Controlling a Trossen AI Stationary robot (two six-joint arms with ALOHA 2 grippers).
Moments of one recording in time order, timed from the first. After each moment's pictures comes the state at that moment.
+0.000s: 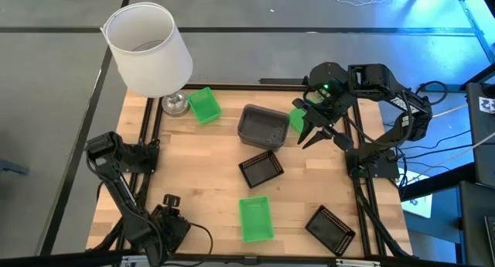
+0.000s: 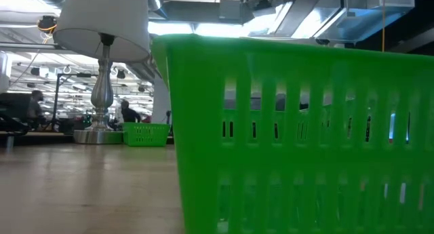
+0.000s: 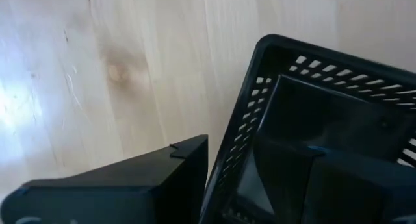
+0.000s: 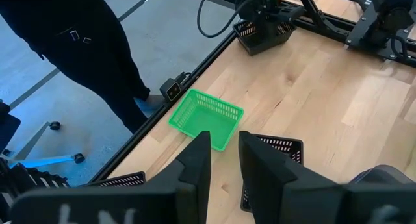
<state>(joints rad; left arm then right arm) -1.06 1.78 1.23 -1.01 -0.35 -0.91 -0.13 1.51 2.04 -1.42 -0.69 -0.51</state>
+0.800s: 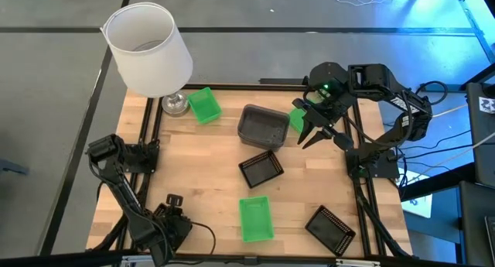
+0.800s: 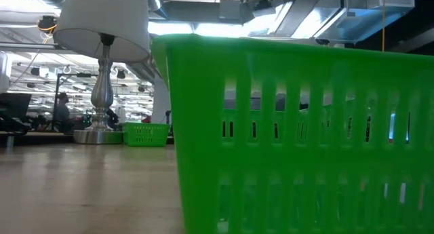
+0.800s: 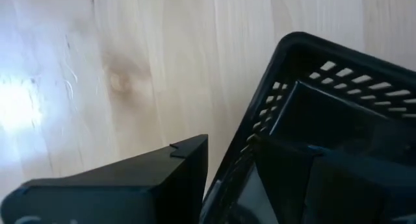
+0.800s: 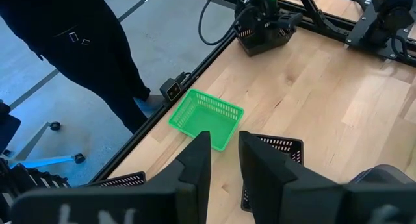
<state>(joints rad) -1.05 1.81 1.20 -0.96 -0.40 -0.92 -0.13 1.51 2.04 -1.42 -0.69 -0.50</state>
